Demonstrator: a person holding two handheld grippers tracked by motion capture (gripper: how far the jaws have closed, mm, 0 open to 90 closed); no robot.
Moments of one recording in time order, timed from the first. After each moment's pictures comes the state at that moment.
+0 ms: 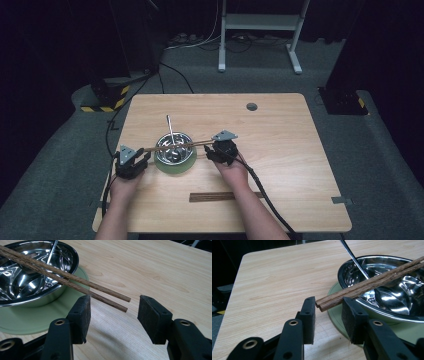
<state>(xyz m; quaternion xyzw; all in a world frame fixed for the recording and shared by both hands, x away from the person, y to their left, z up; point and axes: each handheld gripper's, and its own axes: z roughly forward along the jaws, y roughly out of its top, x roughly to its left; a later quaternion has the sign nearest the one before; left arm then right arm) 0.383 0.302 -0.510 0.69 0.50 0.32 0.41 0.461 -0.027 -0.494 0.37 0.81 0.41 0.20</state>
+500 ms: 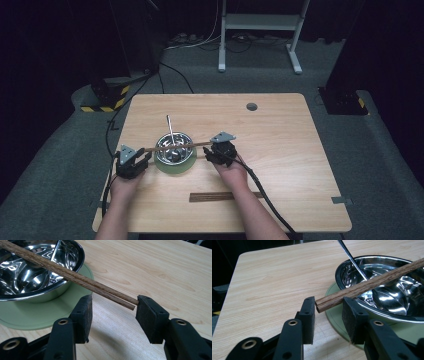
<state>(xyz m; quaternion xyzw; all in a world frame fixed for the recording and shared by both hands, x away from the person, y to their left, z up) 0.384 0.303 -0.510 0.69 0.50 0.31 0.42 0.456 -0.024 -0.496 0.37 0.81 0.40 0.20</state>
